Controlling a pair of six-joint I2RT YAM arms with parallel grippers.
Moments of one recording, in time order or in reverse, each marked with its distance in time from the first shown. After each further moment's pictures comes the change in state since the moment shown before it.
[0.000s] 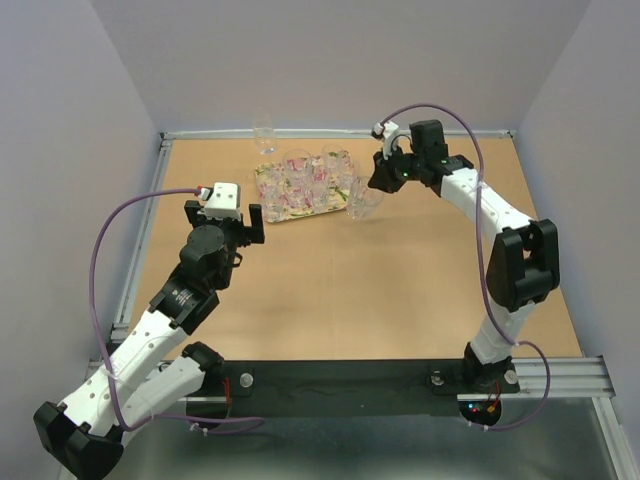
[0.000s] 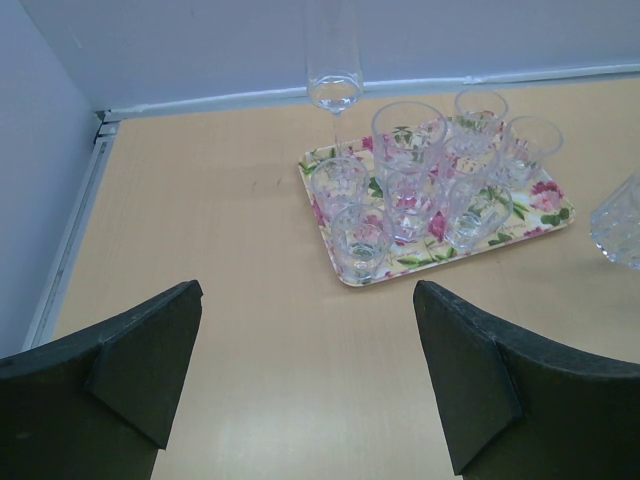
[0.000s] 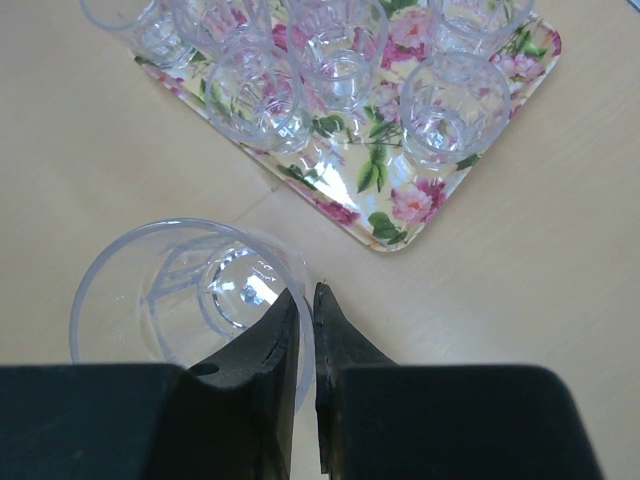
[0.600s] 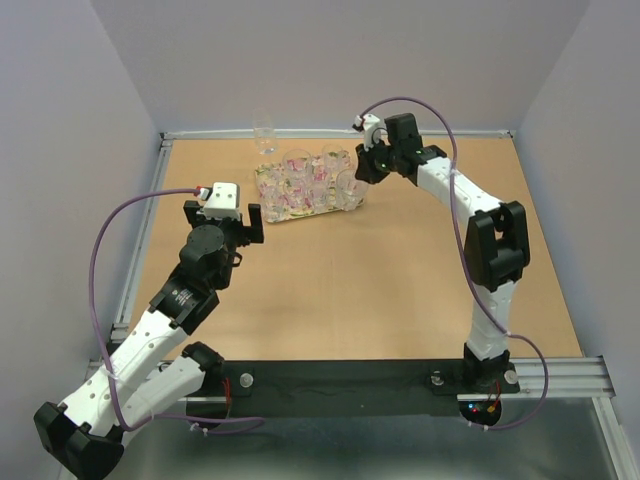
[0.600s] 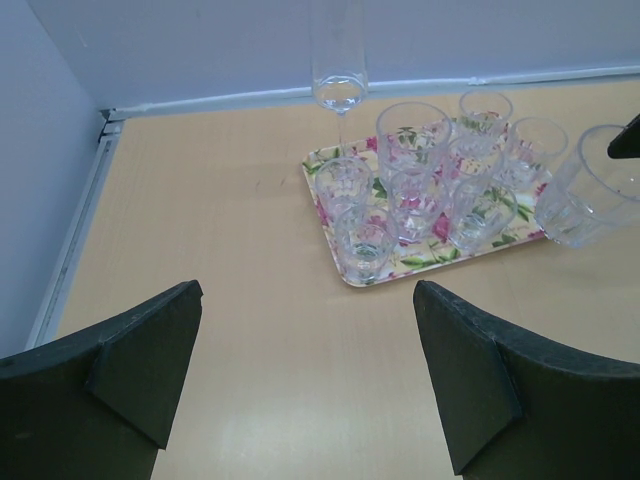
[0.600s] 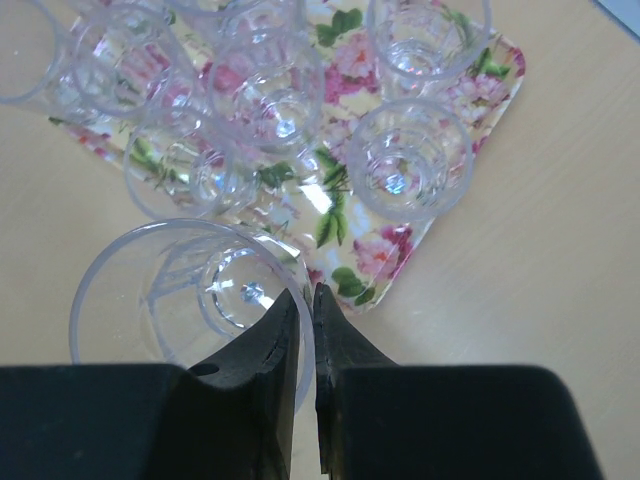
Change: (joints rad) left arm 0.006 0.000 0.000 0.000 -0.005 0.000; right arm 0.064 0.196 0.199 -0.019 0.150 0.063
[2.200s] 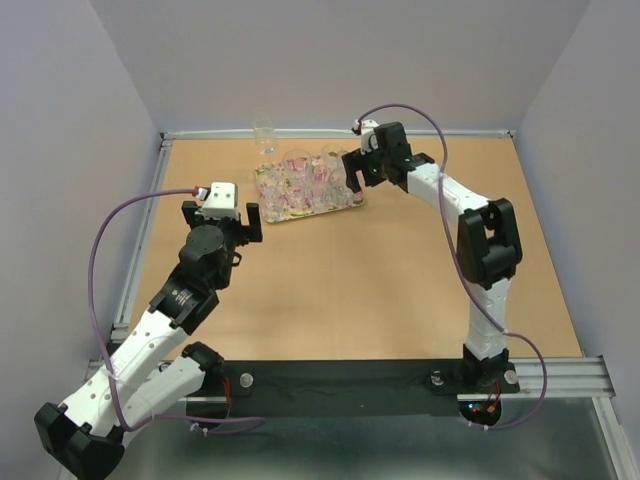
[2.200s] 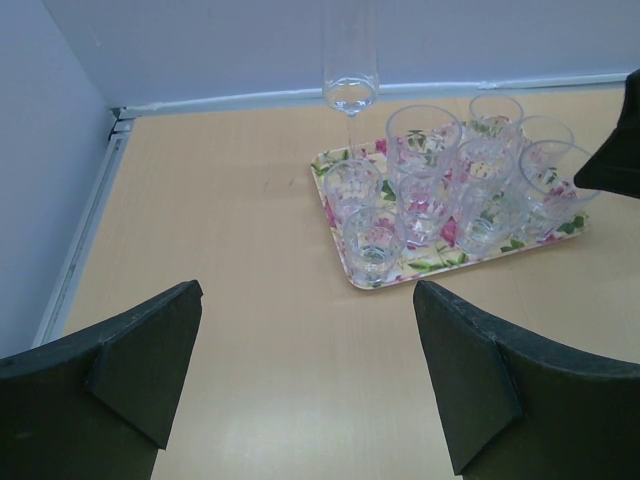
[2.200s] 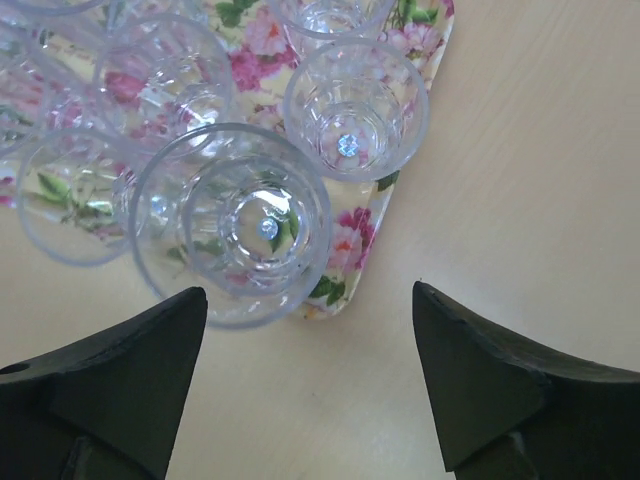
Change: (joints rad) left arm 0.006 0.000 -0.004 0.008 -0.016 0.000; right arm 0.045 0.106 0.017 0.094 0.257 0.172
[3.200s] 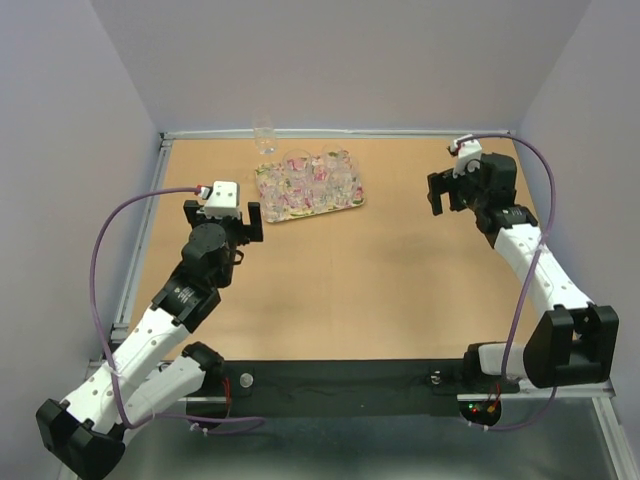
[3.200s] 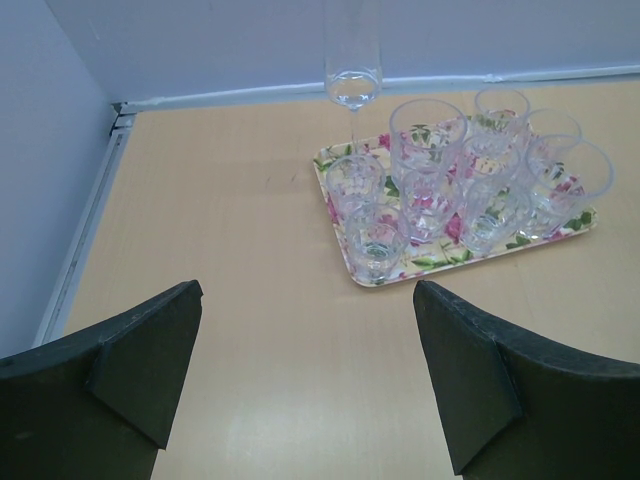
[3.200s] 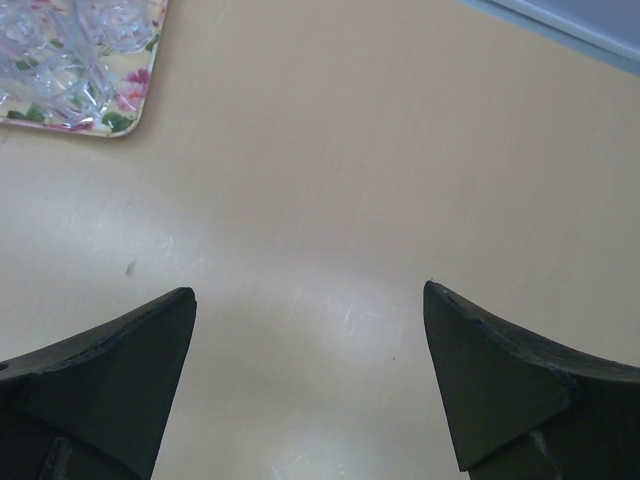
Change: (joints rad) left arm 0.001 0.018 0.000 0.005 -0.004 0.000; right arm -0.331 -0.792 -0.689 0.096 -0.035 -0.206
